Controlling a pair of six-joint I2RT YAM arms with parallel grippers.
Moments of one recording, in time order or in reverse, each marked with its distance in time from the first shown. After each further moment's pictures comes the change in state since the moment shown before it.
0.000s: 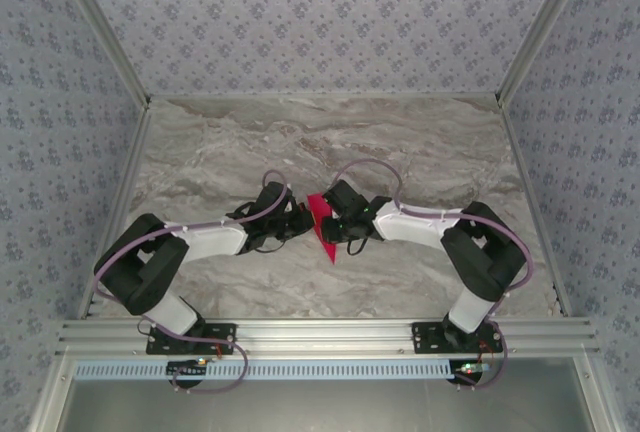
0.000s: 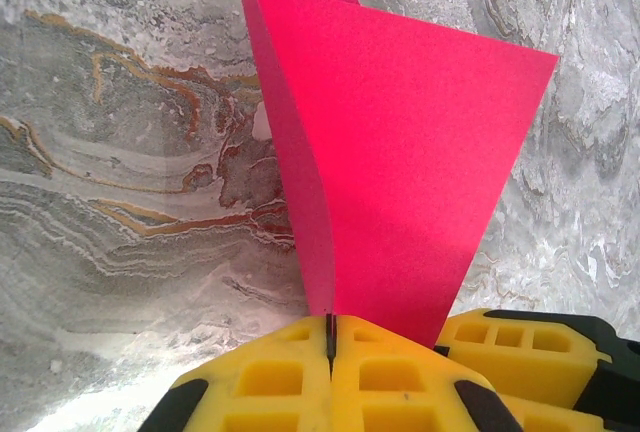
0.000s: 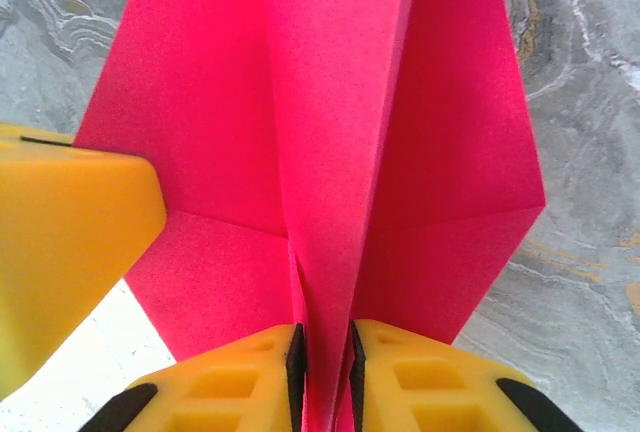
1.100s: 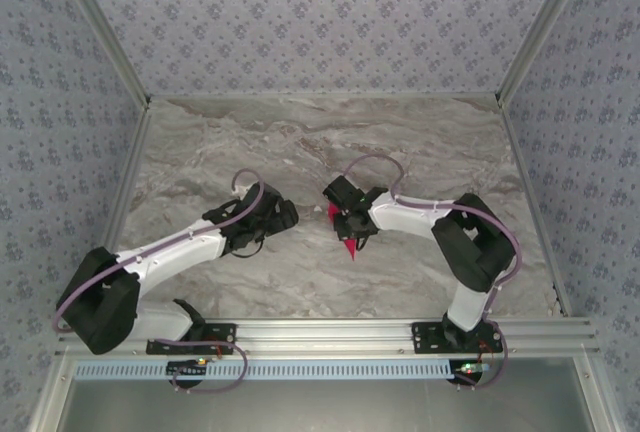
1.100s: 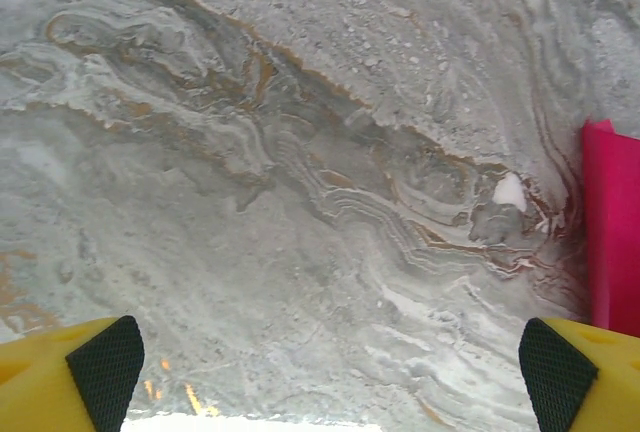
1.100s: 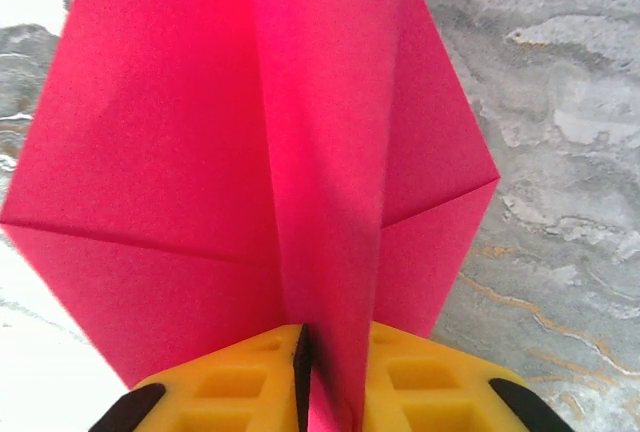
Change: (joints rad) left arm 0.000 -0.257 0.058 -0.540 -0.406 0.027; right arm -0.042 0.076 0.079 -0.196 0.170 0.007
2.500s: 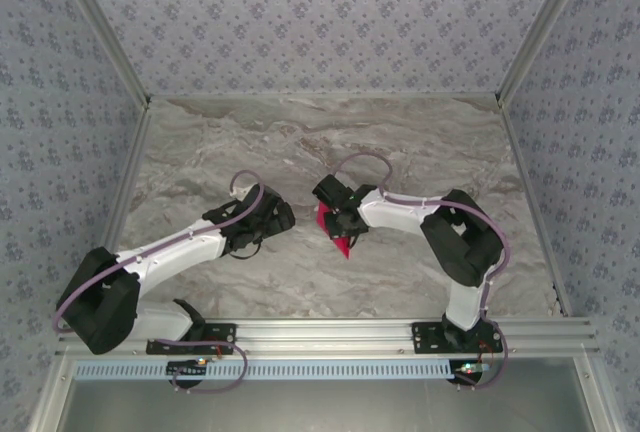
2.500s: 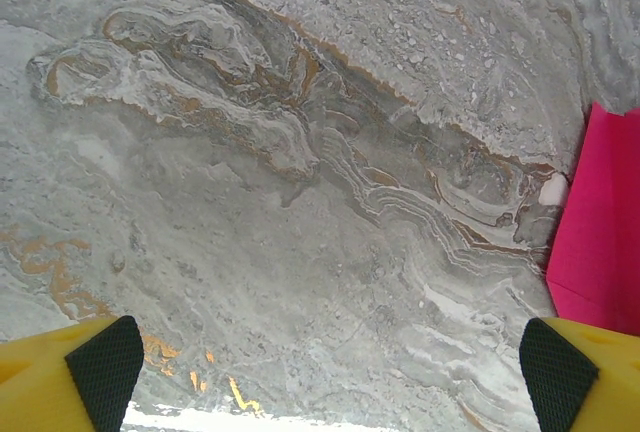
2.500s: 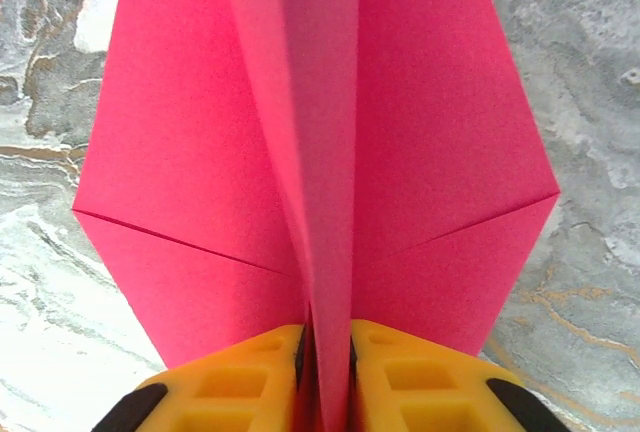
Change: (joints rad) left arm 0.000 0.000 0.000 -0.043 -0.033 0.000; right arm 0.034 0.066 0.084 -0.024 -0.002 0.014
